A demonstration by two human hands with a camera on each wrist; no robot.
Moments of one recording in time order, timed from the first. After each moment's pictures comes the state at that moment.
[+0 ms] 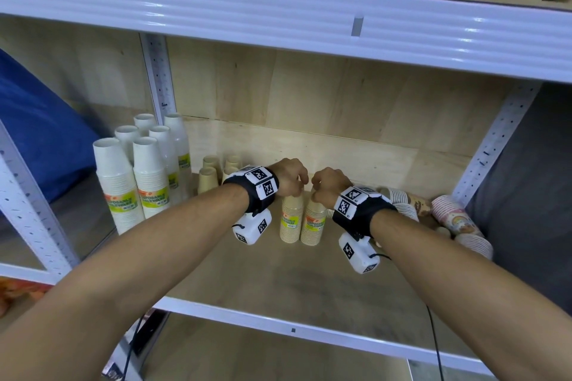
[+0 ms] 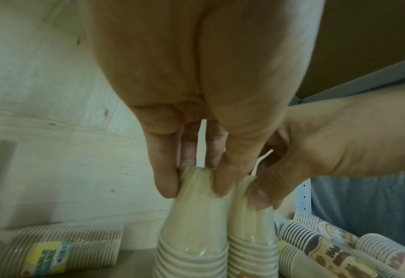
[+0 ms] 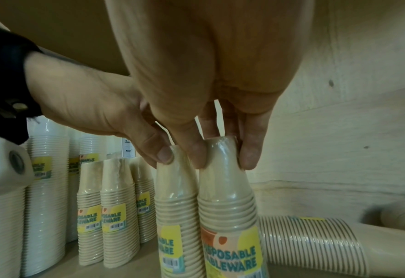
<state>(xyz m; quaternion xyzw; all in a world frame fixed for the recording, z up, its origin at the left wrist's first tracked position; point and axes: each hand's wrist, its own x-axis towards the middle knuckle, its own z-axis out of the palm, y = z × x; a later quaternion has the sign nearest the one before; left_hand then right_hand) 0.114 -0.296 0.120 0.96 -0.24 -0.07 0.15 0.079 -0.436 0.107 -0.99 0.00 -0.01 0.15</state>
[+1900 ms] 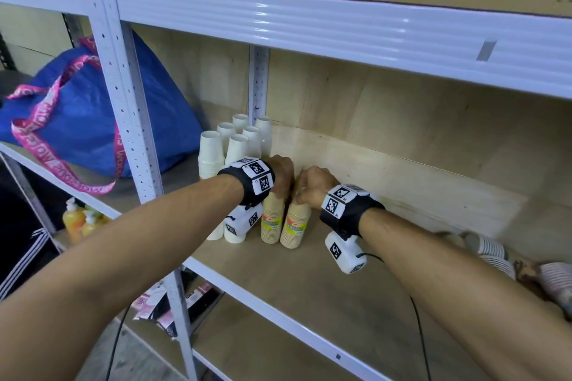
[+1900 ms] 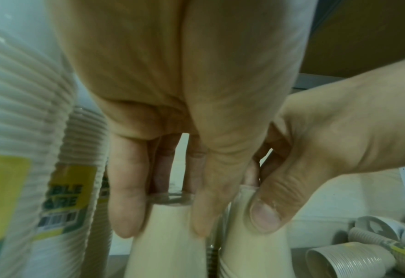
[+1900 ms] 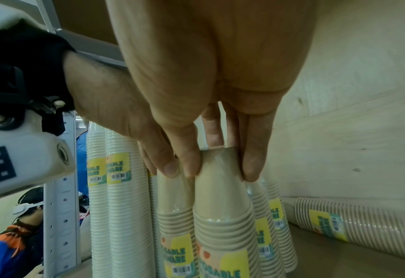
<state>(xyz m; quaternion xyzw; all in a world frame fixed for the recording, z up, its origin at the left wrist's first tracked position) 0.081 -0.163 0.145 1.00 -0.03 -0.06 -0.02 0.092 -0.283 0.127 -0.96 -0.18 0.05 0.19</state>
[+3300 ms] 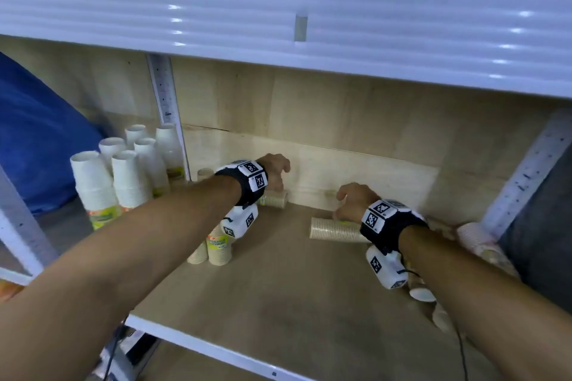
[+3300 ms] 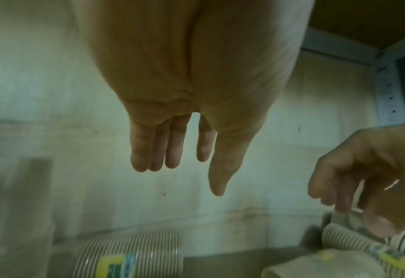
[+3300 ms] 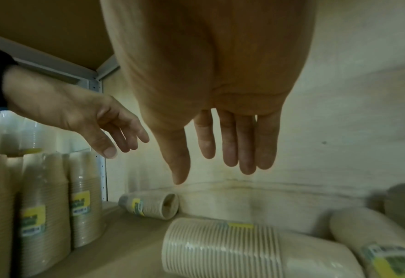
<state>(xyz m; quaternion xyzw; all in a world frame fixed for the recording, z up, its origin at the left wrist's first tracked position) 0.183 -0.293 0.132 0.99 -0.11 -0.08 0.10 0.135 -0.515 0.093 -0.99 0.00 0.05 0.16</state>
